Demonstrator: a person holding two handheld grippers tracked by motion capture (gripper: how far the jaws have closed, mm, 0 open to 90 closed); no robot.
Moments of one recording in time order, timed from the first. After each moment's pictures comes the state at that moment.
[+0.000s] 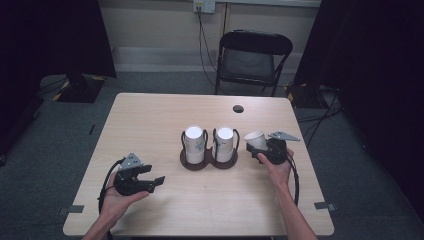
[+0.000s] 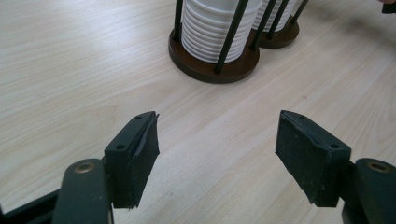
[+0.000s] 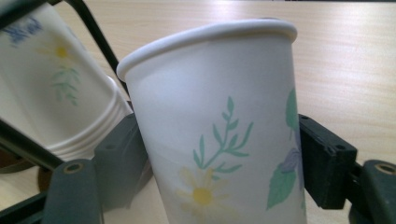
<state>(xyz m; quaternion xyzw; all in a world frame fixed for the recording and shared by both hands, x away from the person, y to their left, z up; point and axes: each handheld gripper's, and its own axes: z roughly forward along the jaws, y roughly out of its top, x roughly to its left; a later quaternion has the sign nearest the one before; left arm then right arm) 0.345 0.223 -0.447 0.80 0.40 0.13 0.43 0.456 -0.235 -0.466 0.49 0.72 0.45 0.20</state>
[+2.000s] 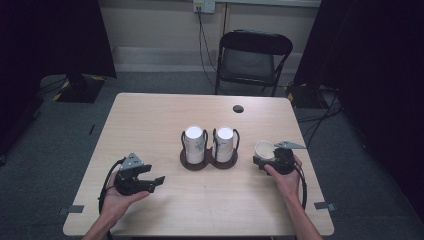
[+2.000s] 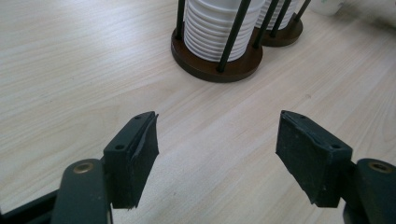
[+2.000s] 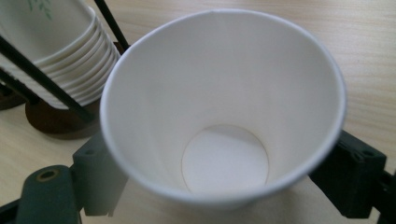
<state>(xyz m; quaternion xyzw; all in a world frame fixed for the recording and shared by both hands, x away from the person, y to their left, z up) 0.345 0.223 -0.448 0.80 0.40 0.13 0.43 0.430 -0.261 -0.479 0.50 0.74 0.41 0.18</state>
